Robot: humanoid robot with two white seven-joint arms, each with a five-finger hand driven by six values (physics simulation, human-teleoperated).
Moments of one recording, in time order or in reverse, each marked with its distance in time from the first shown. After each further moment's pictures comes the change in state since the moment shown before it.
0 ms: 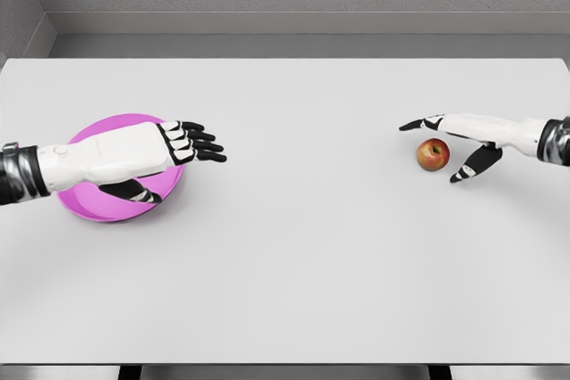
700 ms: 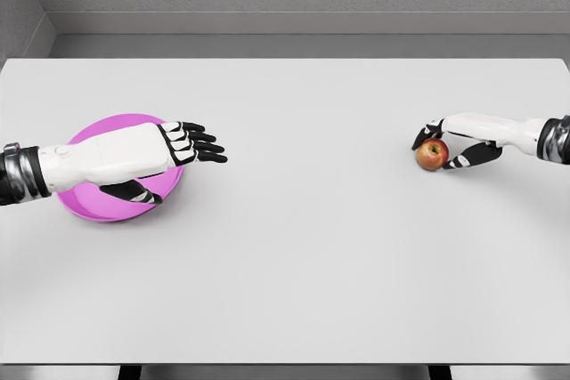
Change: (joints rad) left arm 0.000 -0.002 0.000 0.000 0.000 0.000 -0.002; right arm -0.014 0.015 0.001 0.045 0.032 -0.007 0.000
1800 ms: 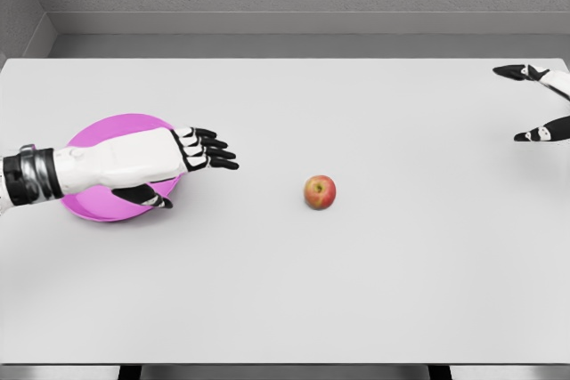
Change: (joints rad) left arm -0.024 -0.055 0.002 -0.001 0.000 0.000 -0.073; right arm 0.170 -0.039 -0.469 0.081 -0.199 -0.036 0.000
